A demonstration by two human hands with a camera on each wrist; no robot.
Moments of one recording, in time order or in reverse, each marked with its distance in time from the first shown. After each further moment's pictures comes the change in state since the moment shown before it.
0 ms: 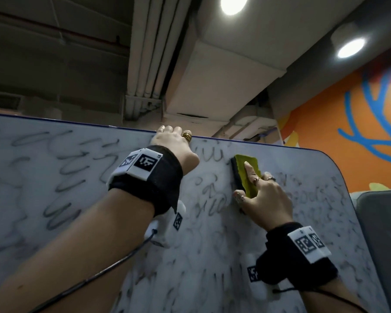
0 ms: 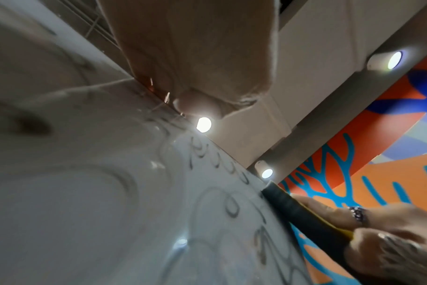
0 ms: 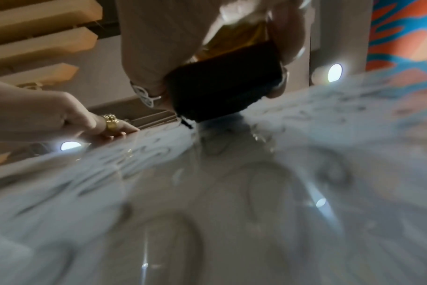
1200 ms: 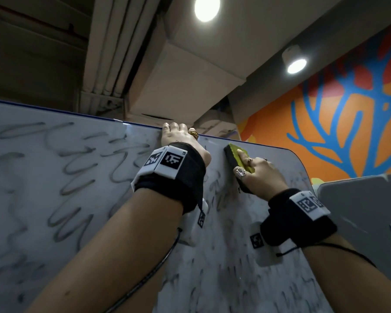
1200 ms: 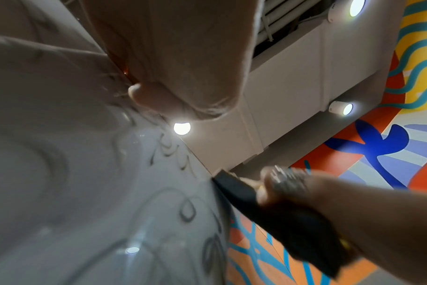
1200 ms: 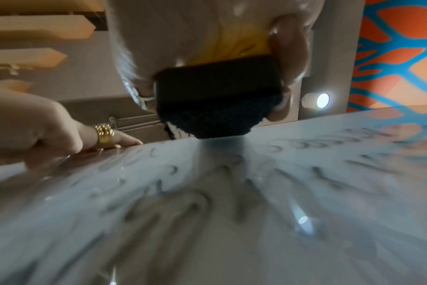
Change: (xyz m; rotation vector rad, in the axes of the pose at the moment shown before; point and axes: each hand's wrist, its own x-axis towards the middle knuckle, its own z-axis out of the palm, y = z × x) left_hand 0.003 -0.012 0.010 0.021 0.018 0.083; right_hand 0.016 -0.038 -0.015 -0.094 0.001 0.056
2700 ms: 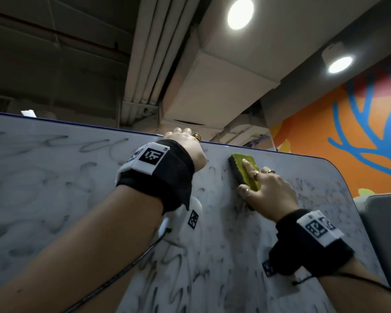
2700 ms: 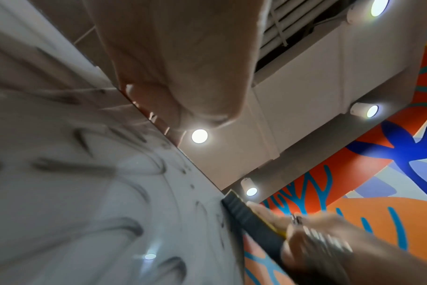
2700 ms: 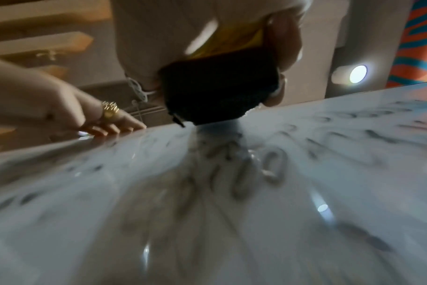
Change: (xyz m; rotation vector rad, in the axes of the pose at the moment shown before) left_hand -0.027 -0.068 -0.018 -0.044 -0.001 -0.001; right_hand -0.029 -0.051 0.018 -0.050 -0.009 -0.130
